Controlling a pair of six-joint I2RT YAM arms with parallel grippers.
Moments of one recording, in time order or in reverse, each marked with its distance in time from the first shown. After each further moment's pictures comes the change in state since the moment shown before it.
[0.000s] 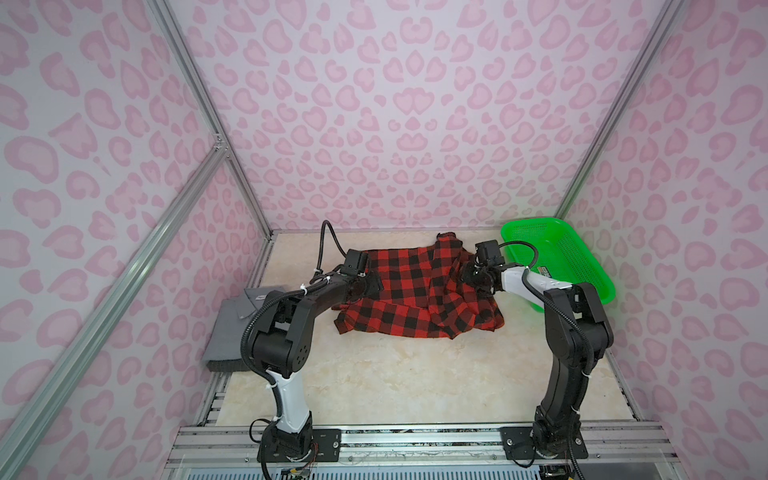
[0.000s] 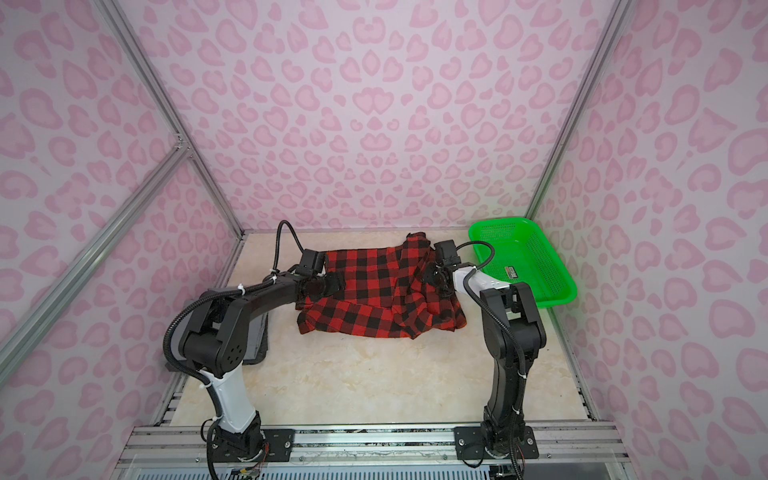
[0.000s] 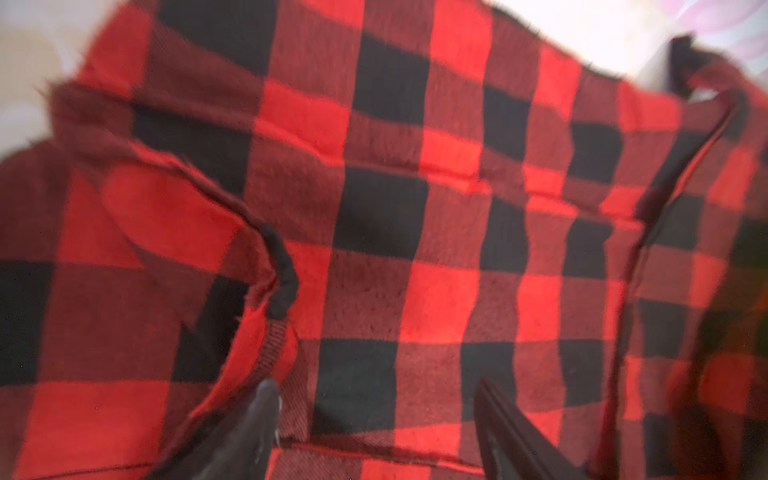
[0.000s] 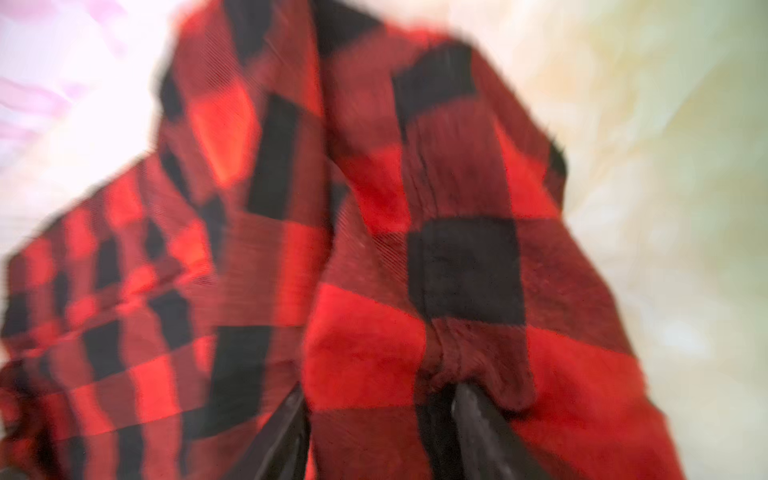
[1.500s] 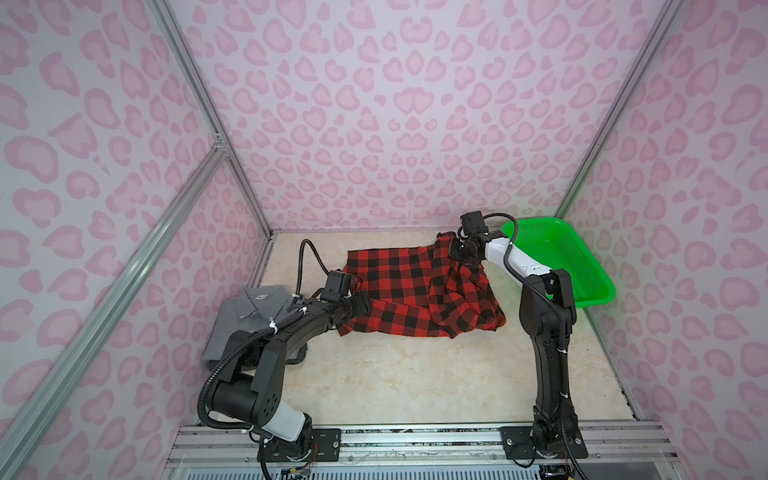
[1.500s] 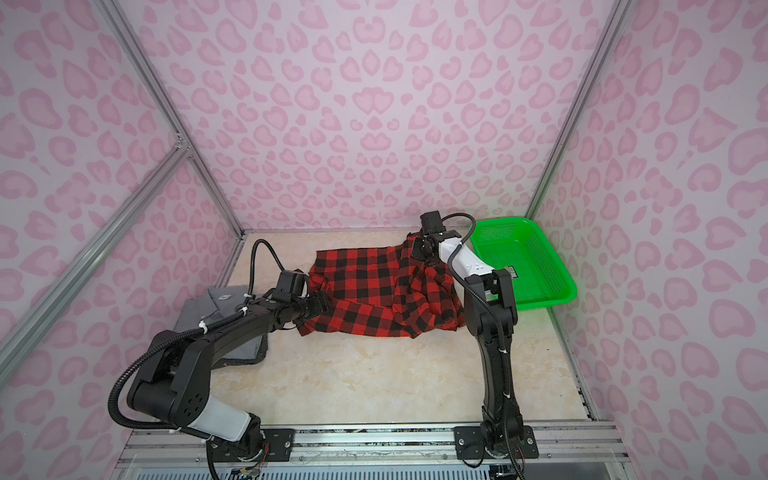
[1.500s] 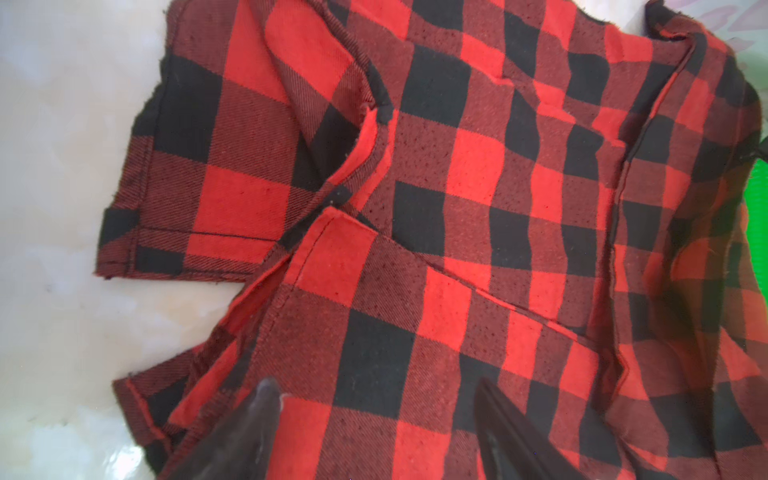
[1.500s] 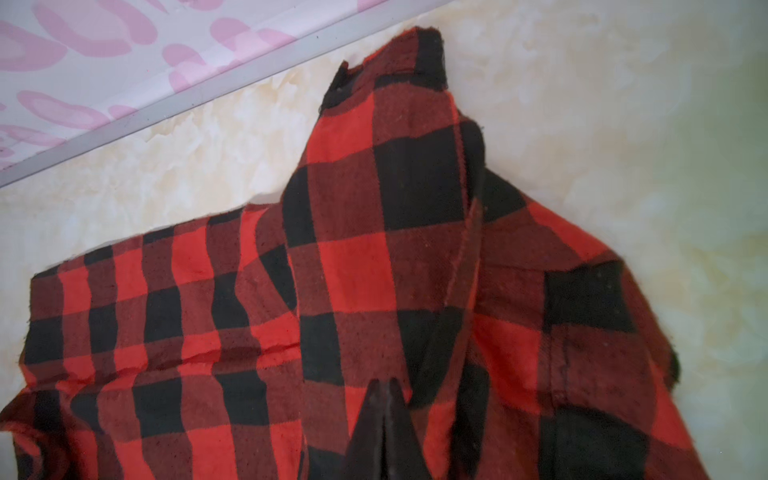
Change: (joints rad) left arm 0.007 -0.365 -0.404 0.036 0.019 0.002; right arm 0.047 0.303 0.573 -0.330 0.010 -0.118
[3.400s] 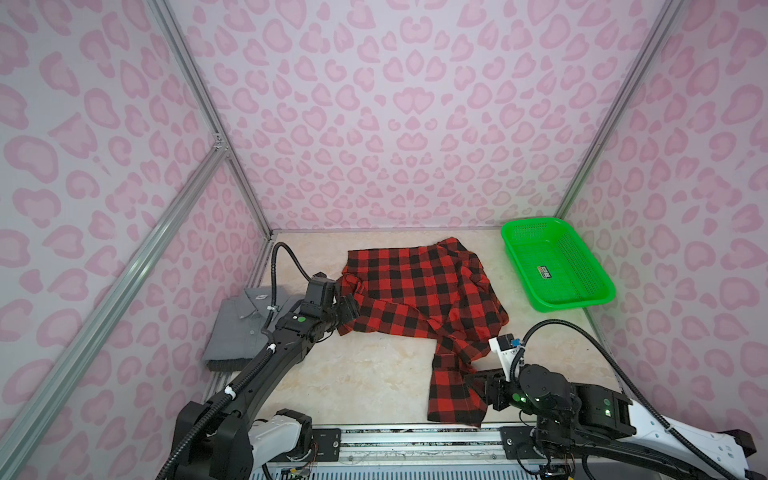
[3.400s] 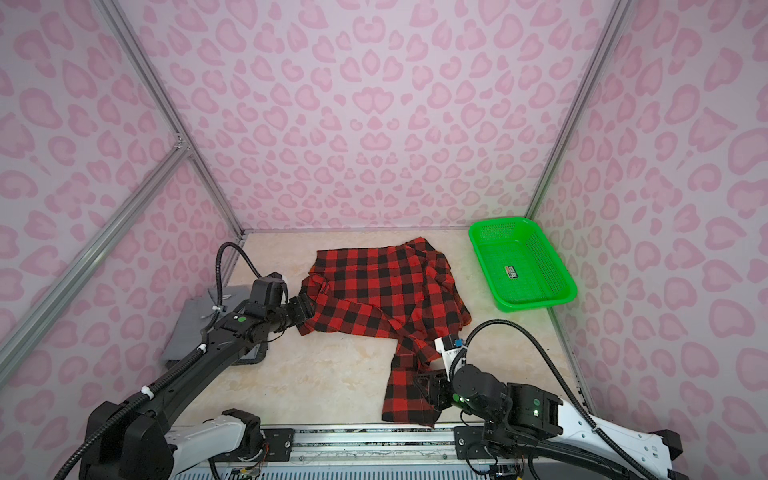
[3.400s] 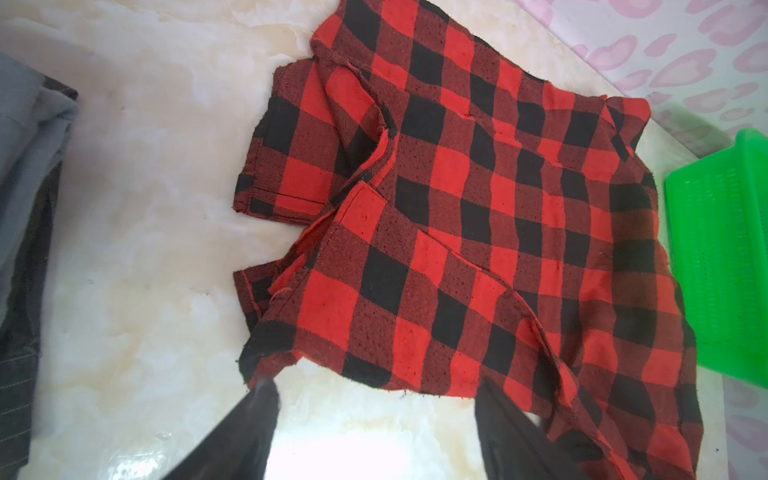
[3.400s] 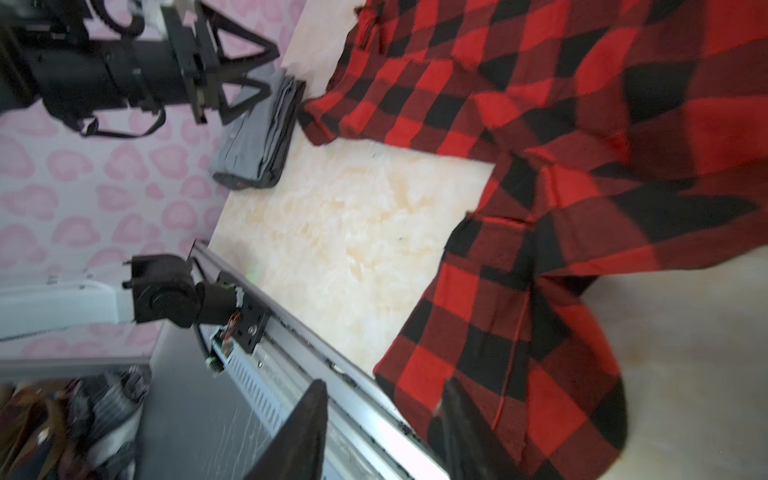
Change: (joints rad) left arm 0.014 -0.350 -0.065 -0.225 -0.061 -0.021; right arm 0.933 -1.786 -1.326 -0.138 0.346 0.460
